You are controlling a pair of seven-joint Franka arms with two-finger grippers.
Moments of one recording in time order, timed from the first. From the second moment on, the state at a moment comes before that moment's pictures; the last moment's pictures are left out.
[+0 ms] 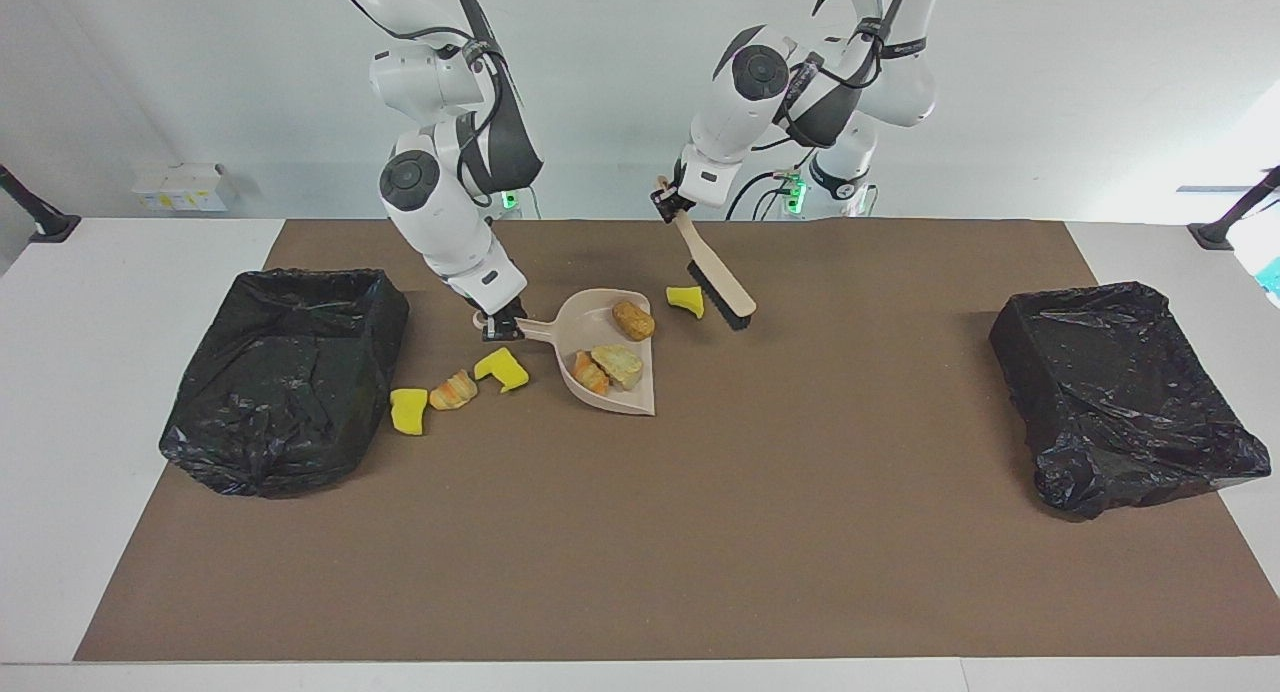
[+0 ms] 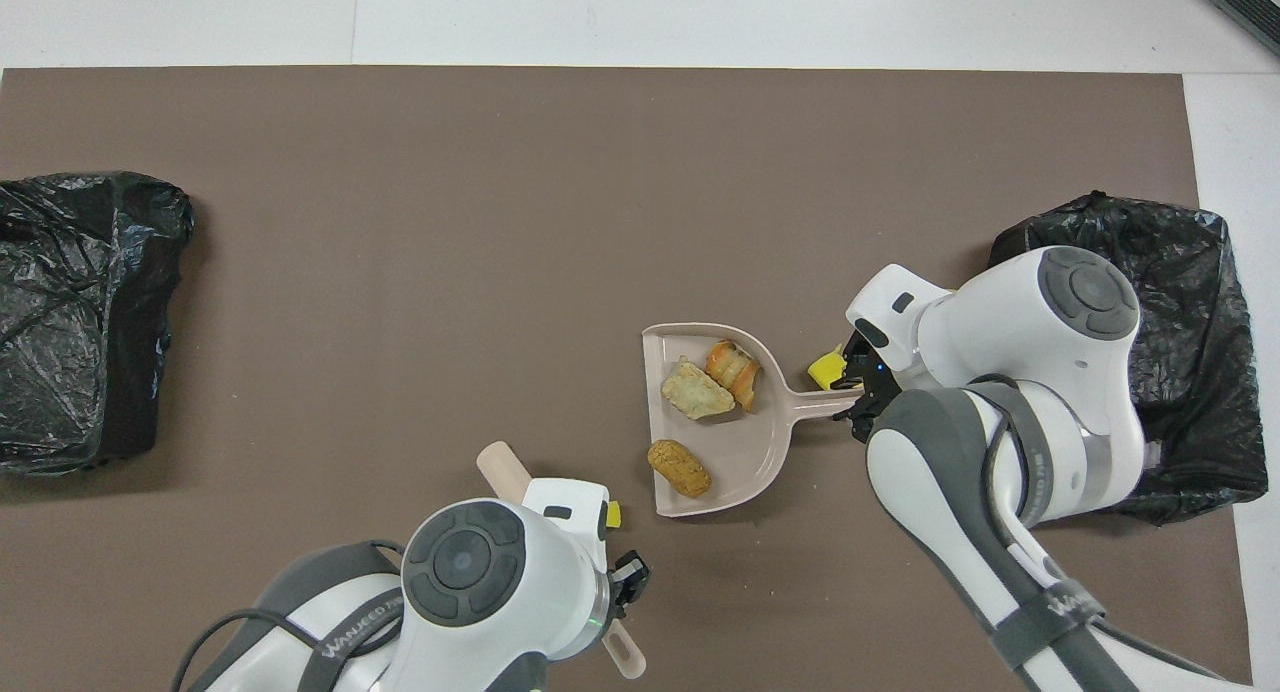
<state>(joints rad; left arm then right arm) -0.78 -0.18 -0.07 -2.31 -0.41 2.00 -1.29 0.16 0.05 0.09 -2.12 0.18 2.06 -1.44</state>
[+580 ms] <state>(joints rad) -0.88 -0.14 -0.11 -2.46 -0.41 2.31 -1.47 0.24 0.04 0.09 -2.13 -0.02 2.10 -1.33</state>
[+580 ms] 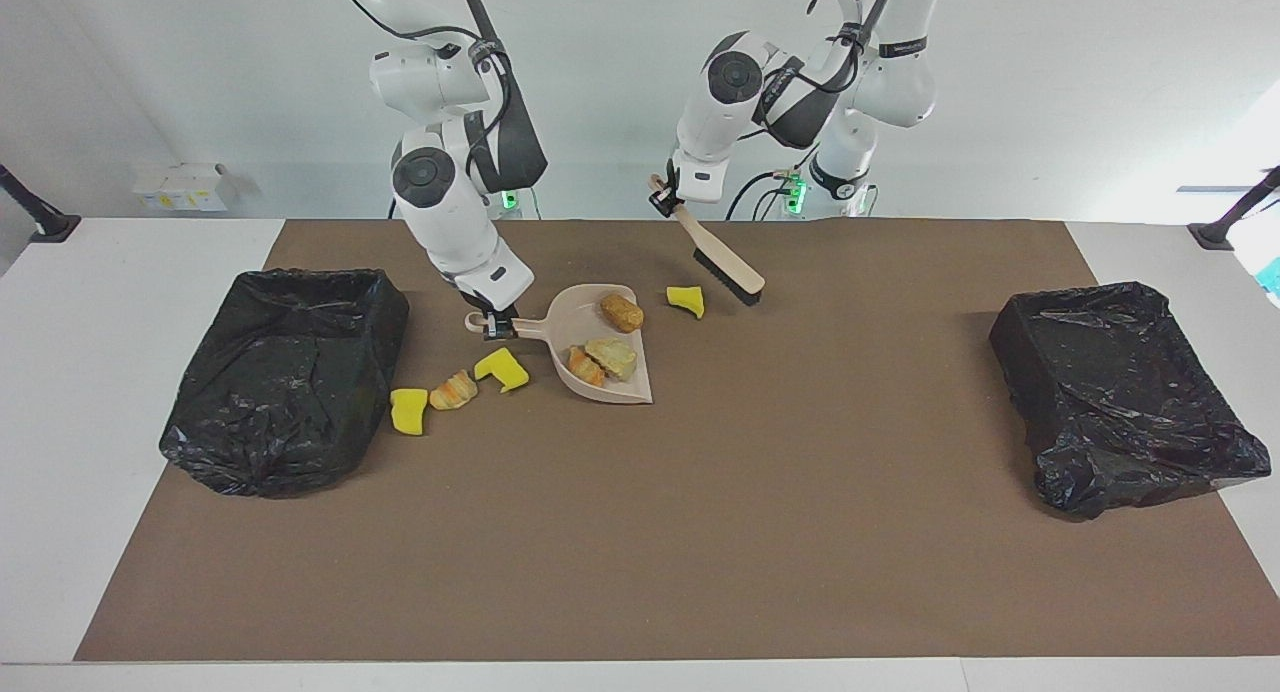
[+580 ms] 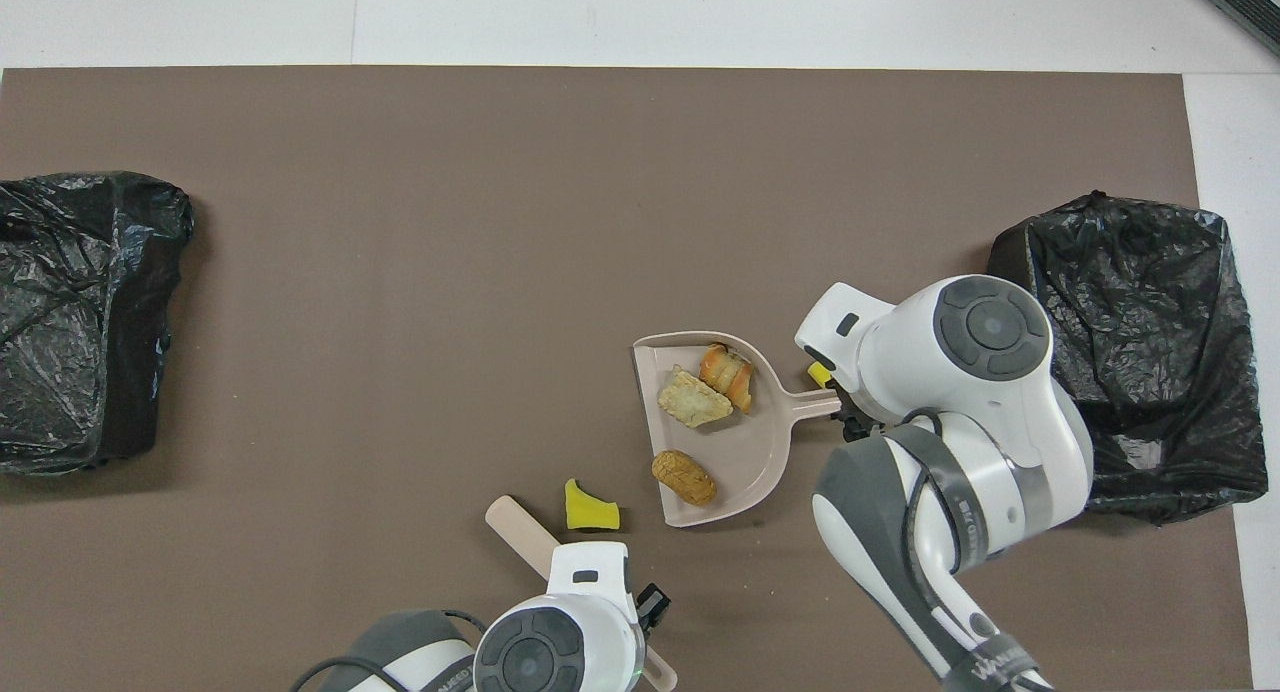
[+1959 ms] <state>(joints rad) -1.00 0.19 -0.12 -2.23 -0.43 2.67 -1.31 0.25 0.08 0.09 -2.19 -0.14 2.26 -1.33</state>
